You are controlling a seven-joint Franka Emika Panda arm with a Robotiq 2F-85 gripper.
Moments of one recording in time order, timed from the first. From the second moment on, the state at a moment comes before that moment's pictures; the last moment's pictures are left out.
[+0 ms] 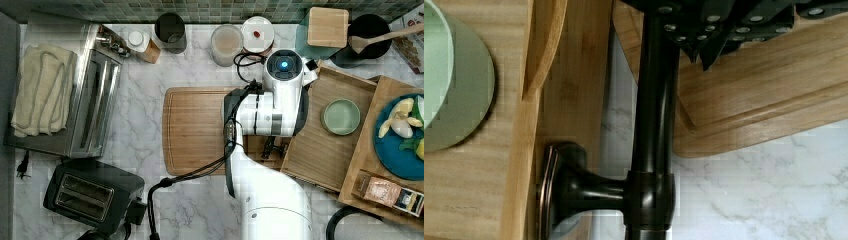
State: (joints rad) arm -0.10 0.44 -0.10 -1.88 -0.17 0.67 -0.59
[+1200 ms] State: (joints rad) arm -0.32 0.45 -0.17 -1.88 -0.16 0.73 -0.74
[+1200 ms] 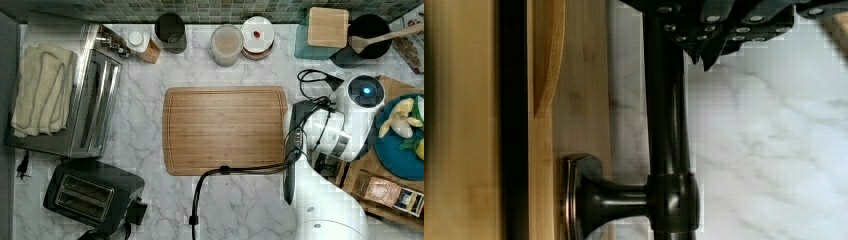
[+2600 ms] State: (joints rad) arm -0.33 0.46 -0.19 -1.88 -0.17 0.75 -0.81
